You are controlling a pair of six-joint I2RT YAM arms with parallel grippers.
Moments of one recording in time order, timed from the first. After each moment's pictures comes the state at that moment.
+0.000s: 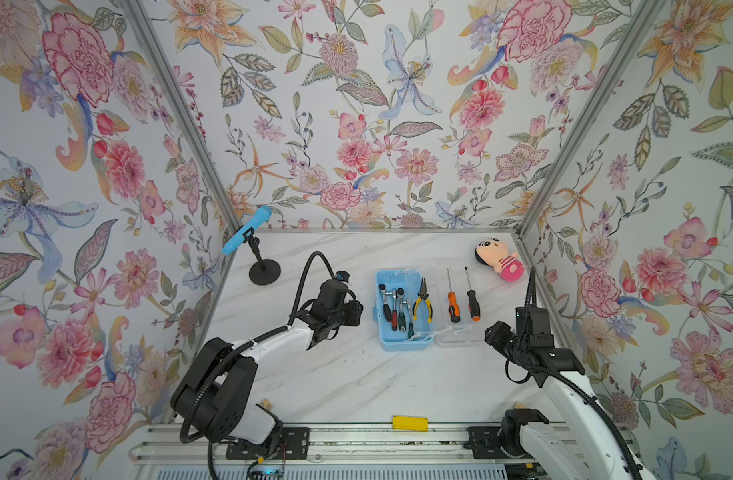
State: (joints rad) left arm -0.56 1.49 0.79 -0.01 0.06 -0.43; right arm 0.04 0.82 0.55 -0.63 -0.04 0.66
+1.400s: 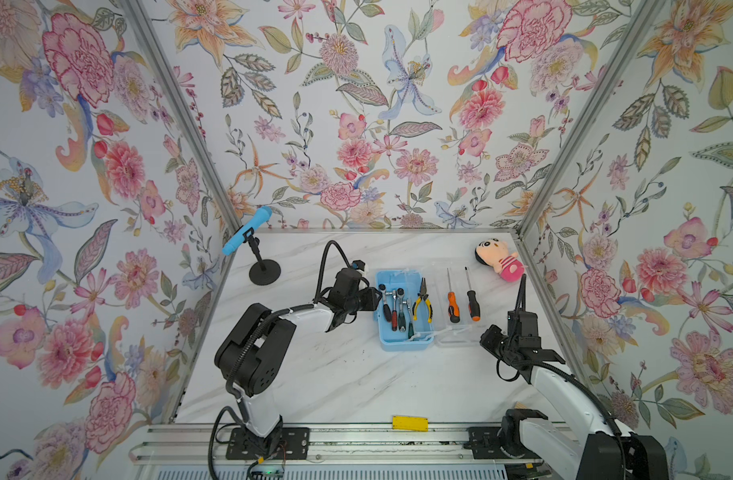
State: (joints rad) left arm -0.56 1.80 0.97 0.22 0.21 -0.53; right arm 0.01 1.00 0.41 -0.31 -0.10 0.64
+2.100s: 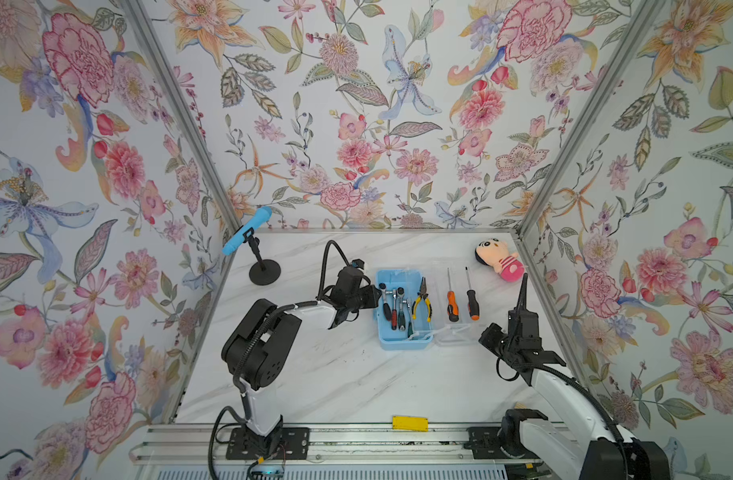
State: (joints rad) left arm -0.56 1.84 1.00 0.23 0.21 -0.60; right arm 0.04 0.94 0.42 -0.31 -0.08 0.64
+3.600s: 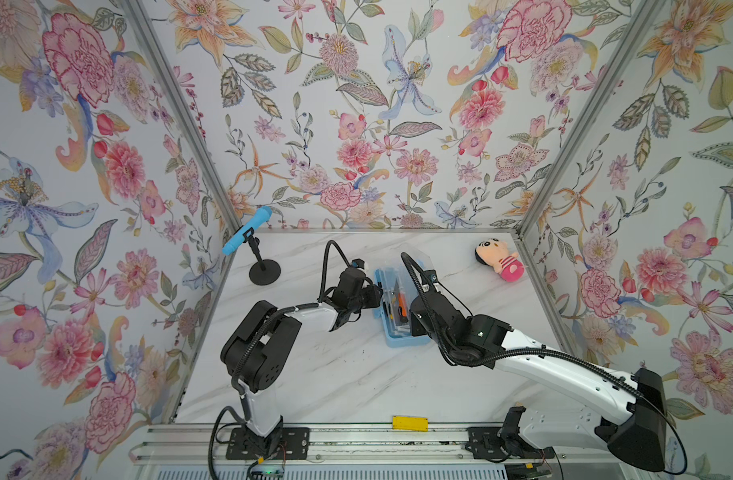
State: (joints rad) left arm -0.59 1.82 0.98 0.26 0.15 -0.62; right arm 1.01 1.27 1.07 -0.59 0.54 0.56
